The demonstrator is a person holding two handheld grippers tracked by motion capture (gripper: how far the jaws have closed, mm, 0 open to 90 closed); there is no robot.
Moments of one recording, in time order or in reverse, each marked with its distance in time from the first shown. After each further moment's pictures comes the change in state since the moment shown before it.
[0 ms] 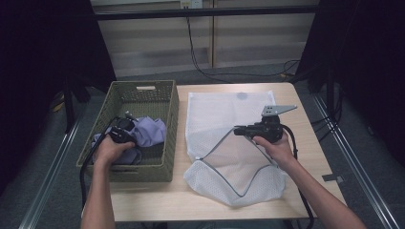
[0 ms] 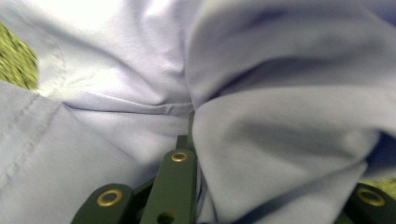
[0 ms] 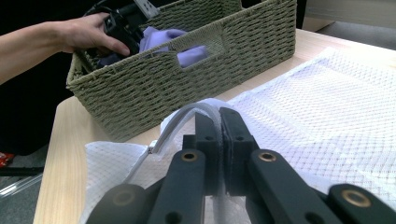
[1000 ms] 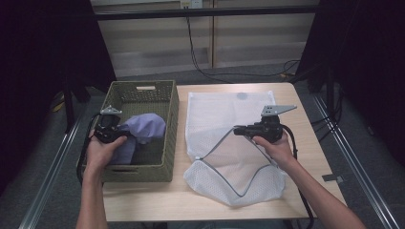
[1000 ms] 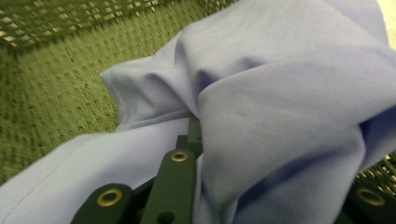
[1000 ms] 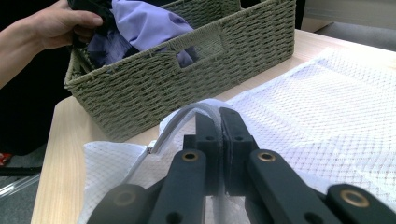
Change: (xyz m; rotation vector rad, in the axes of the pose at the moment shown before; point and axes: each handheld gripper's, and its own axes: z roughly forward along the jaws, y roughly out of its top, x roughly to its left) left arm -0.010 -0.022 -0.058 -0.445 -0.005 -0.008; right arm 0.000 0.000 0.001 0.001 -0.005 -0.006
